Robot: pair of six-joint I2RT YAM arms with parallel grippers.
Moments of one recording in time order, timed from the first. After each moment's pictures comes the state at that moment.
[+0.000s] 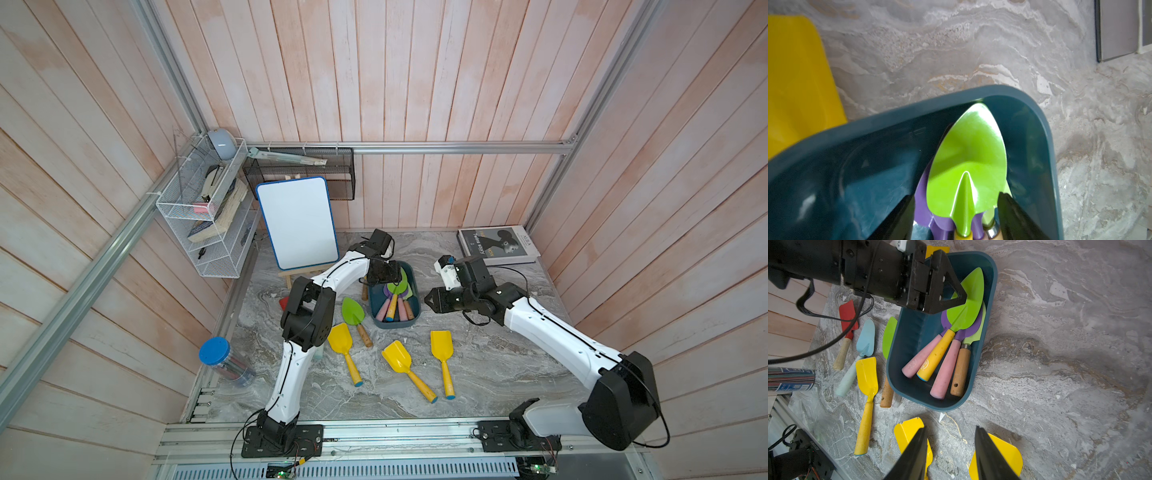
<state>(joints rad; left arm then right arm) -0.49 2.28 1.92 -0.70 0.23 -0.42 0.54 1.37 1.07 -0.55 -0.21 0.34</state>
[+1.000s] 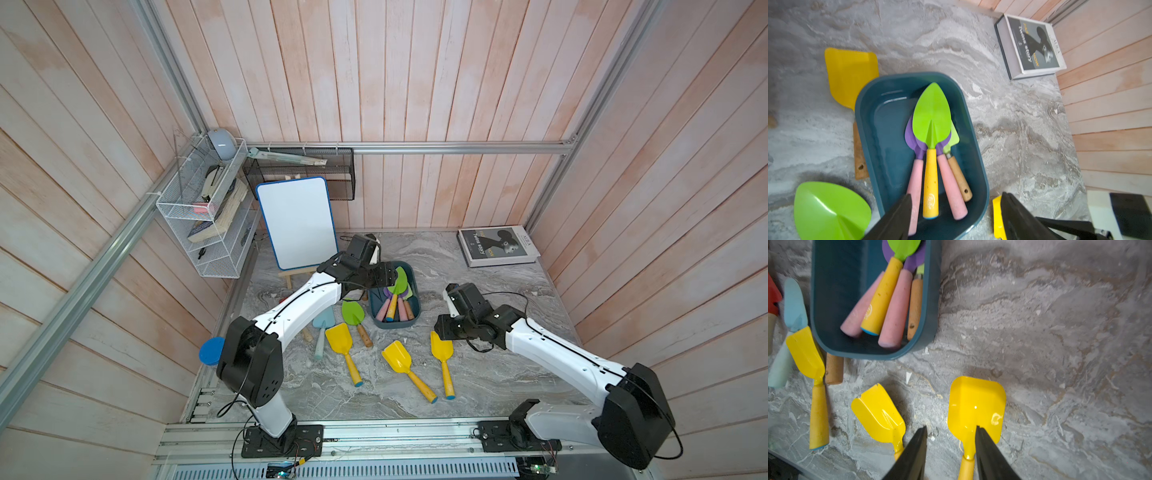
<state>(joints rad) -0.56 1.66 1.35 -0.49 0.19 -0.53 0.67 1.27 0.85 -0.64 -0.01 0.55</state>
